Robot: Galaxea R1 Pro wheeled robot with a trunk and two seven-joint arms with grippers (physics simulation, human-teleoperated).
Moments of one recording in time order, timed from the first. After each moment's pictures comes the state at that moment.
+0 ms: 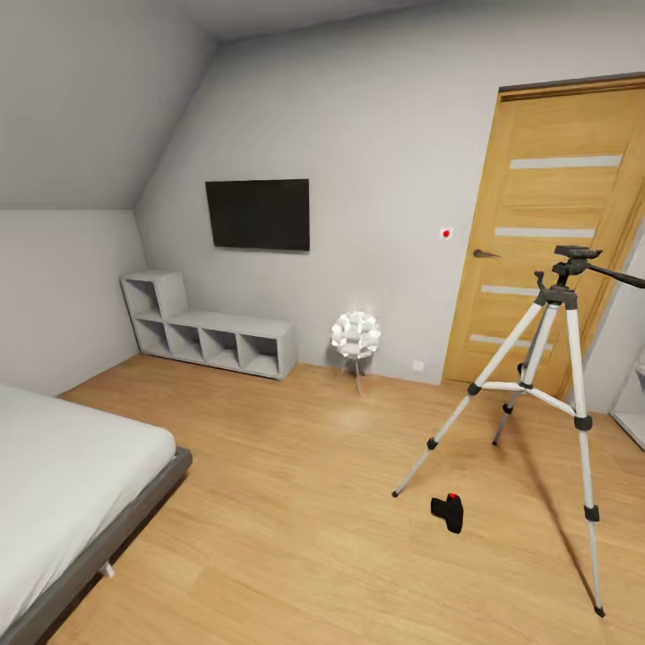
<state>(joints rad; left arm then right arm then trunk) 0.00 0.00 0.00 0.00 0.00 0.00 0.00 0.00 0.00 0.00 0.00 0.00 0.00 0.00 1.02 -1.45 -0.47</state>
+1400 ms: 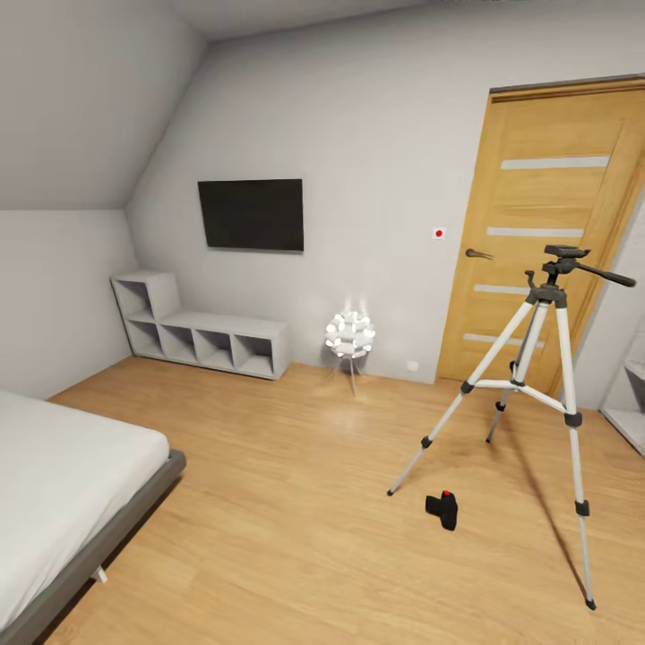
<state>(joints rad) 0.01 -0.01 0.01 -0.03 0.01 -0.04 -0.01 0.00 -0.01 0.01 0.00 0.01 -0.02 0.00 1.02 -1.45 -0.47</state>
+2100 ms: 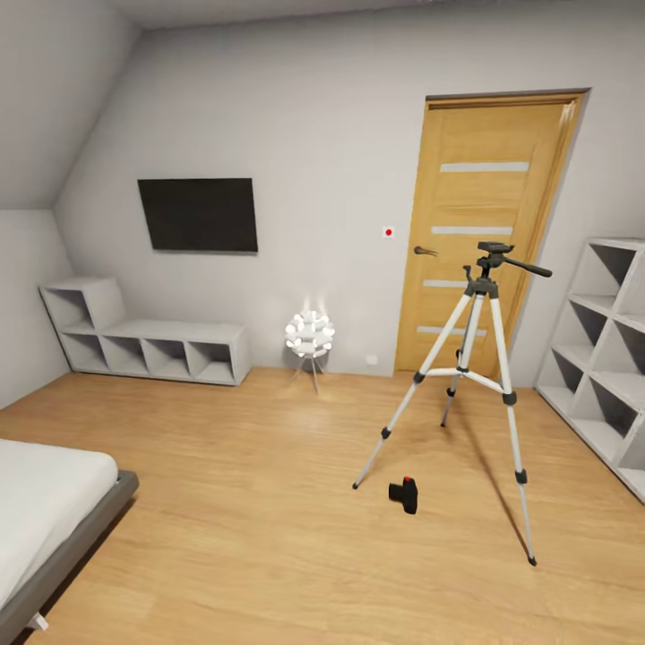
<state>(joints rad) 0.01 -0.01 0.01 -0.03 0.05 -0.04 -0.01 0.00 -0.01 0.01 0.00 0.01 -0.02 0.00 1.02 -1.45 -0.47</state>
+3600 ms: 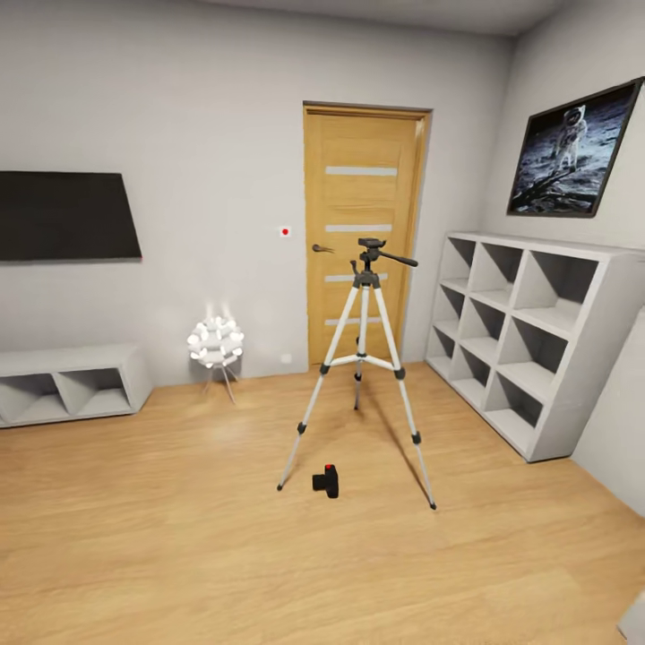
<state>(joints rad) 0.01 -0.01 0.01 -0.03 0.07 -0.04 -0.01 0.00 -0.01 0.01 0.00 0.02 -0.02 0.00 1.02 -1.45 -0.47</state>
